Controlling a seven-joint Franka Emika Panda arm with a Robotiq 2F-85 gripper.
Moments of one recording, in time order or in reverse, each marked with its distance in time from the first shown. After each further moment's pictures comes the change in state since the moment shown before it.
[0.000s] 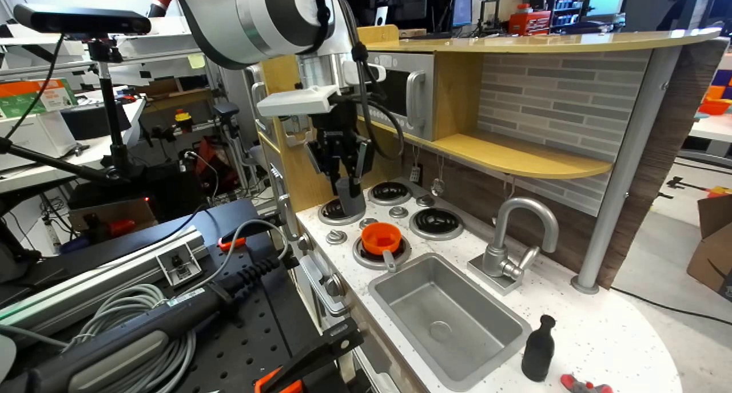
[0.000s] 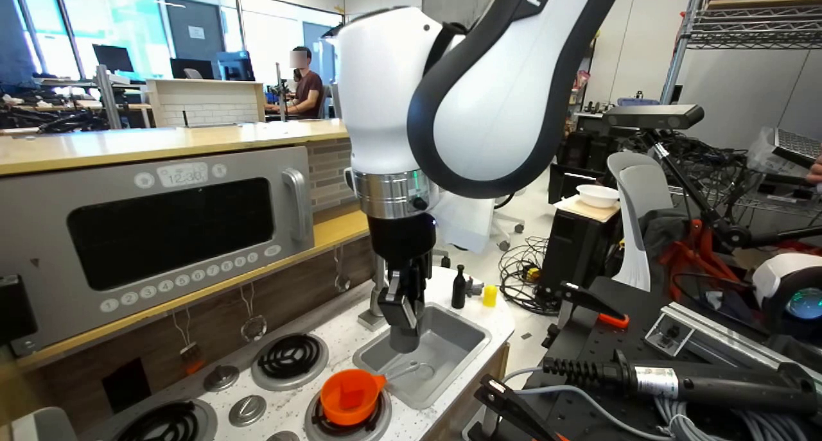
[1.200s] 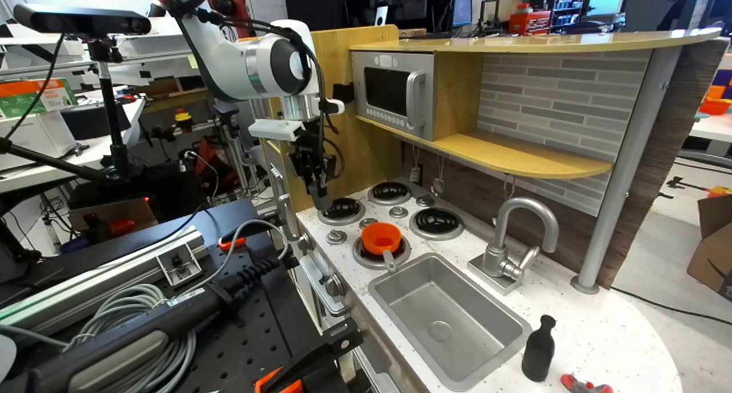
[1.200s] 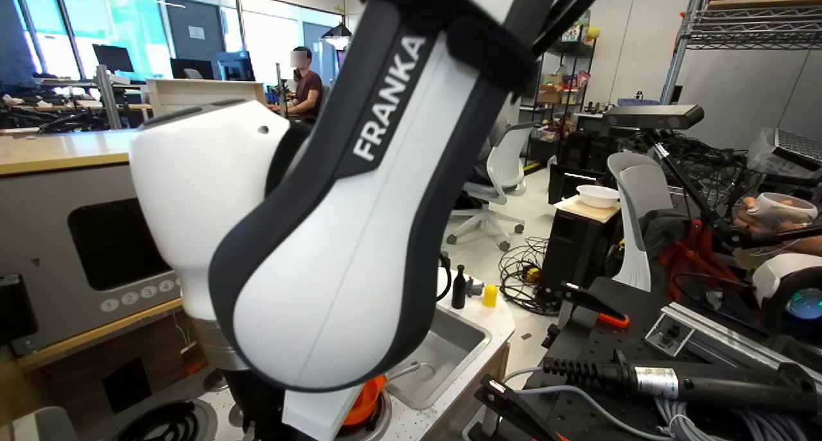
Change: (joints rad) arm 0.195 0.318 0.070 0.305 0.057 0.000 0.267
